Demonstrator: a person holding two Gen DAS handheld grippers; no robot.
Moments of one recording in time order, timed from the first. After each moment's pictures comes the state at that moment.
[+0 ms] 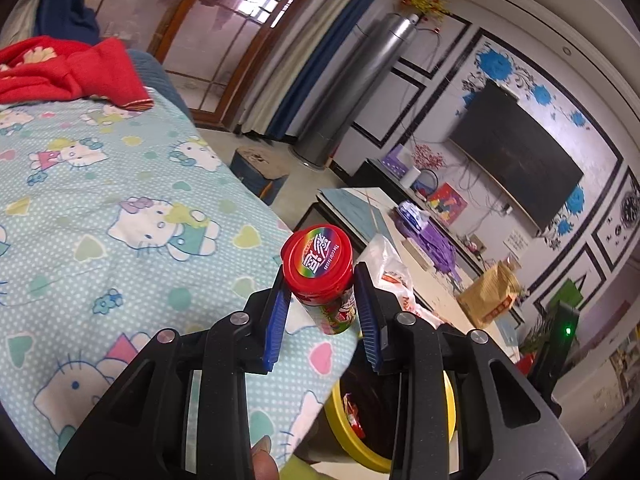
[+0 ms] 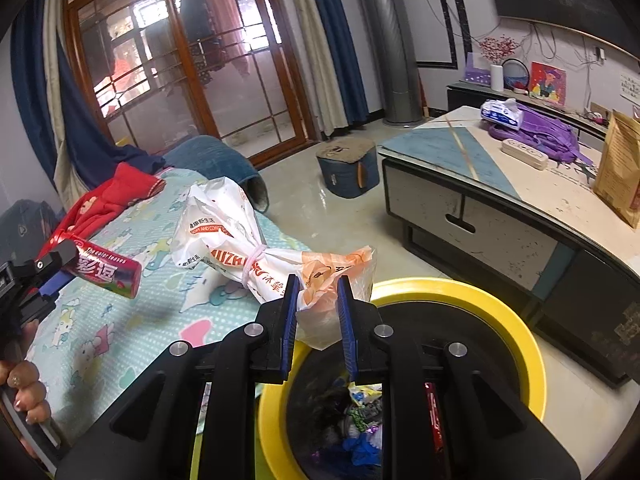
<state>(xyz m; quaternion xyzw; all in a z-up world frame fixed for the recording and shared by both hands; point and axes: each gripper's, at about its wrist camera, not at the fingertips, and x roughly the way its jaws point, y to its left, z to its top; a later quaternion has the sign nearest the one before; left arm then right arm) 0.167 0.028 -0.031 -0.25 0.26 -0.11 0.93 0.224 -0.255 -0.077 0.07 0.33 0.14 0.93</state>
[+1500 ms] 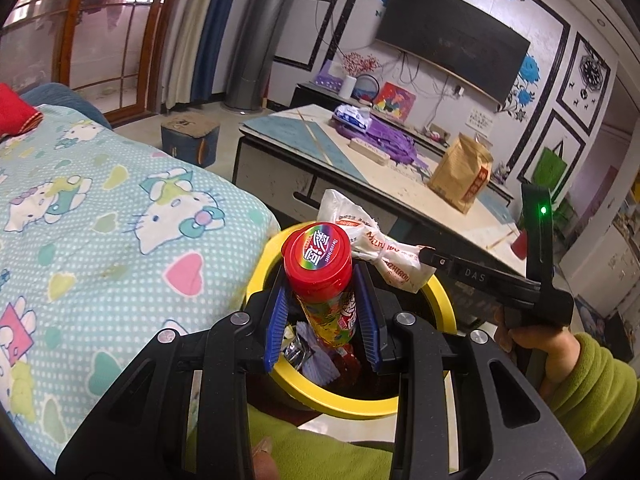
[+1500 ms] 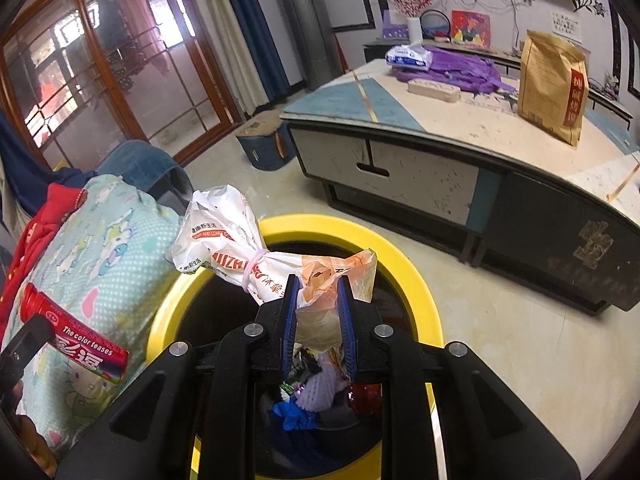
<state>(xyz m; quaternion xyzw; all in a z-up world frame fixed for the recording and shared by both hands) 0.169 -0.103 -0.078 -0.08 0.34 -0.22 0.91 0.212 -0.360 -0.135 0.12 0.39 0.03 0.91</state>
